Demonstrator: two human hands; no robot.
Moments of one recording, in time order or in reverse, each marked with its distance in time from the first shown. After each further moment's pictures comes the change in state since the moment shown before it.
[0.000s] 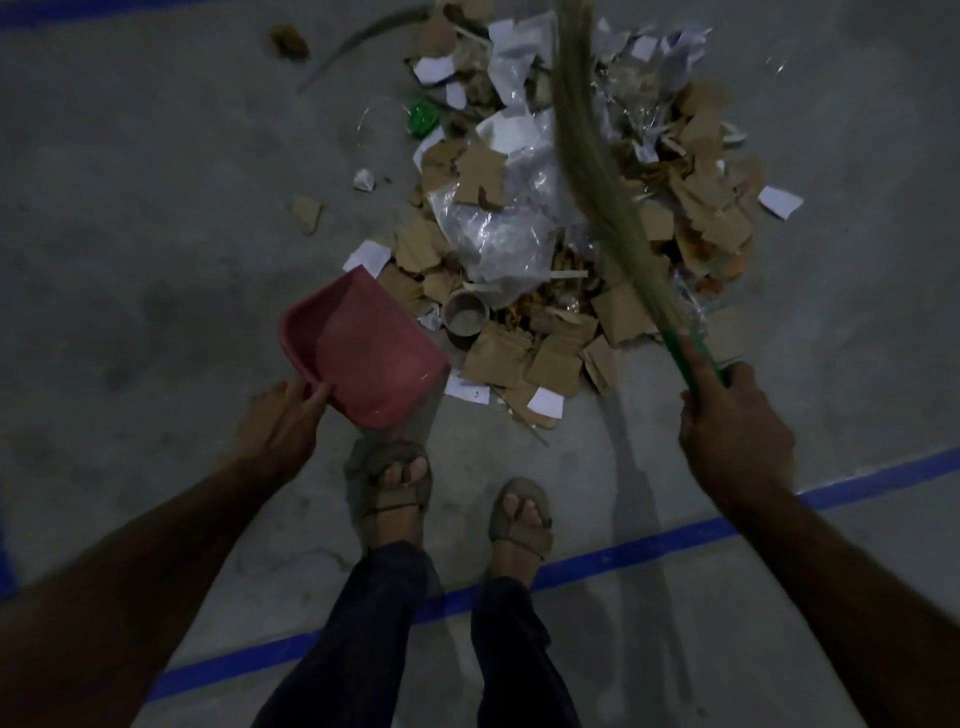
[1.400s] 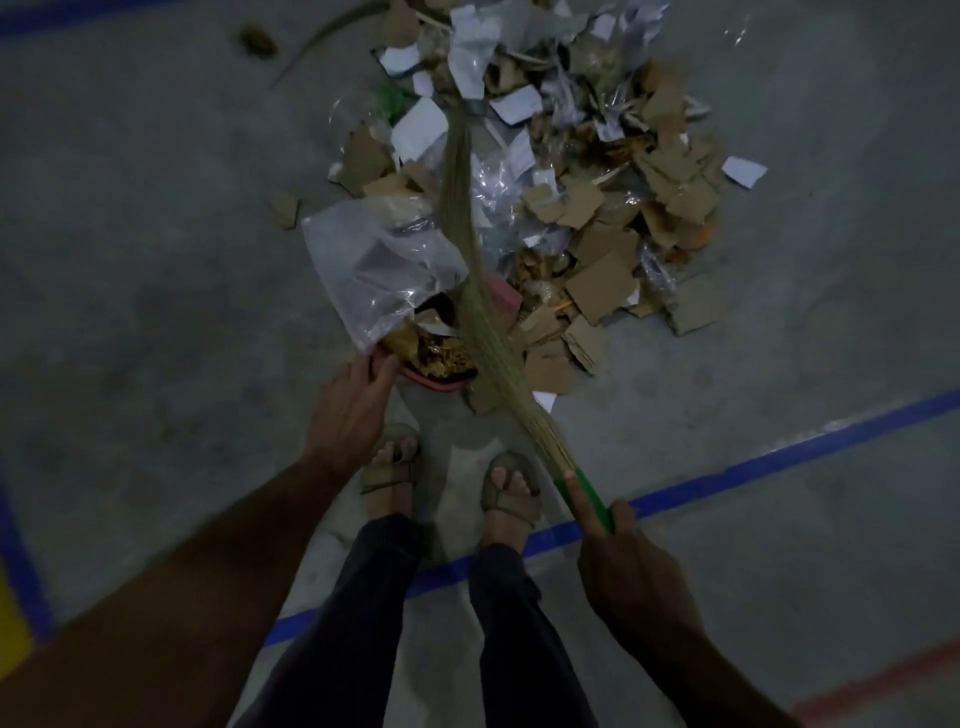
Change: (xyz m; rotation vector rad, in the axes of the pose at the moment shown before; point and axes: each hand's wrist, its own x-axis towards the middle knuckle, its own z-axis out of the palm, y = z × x) left_hand -0.003 0.110 -0.036 -0.188 0.199 0.026; right_hand -0.170 -0.025 0.042 0.051 -0.429 -0.117
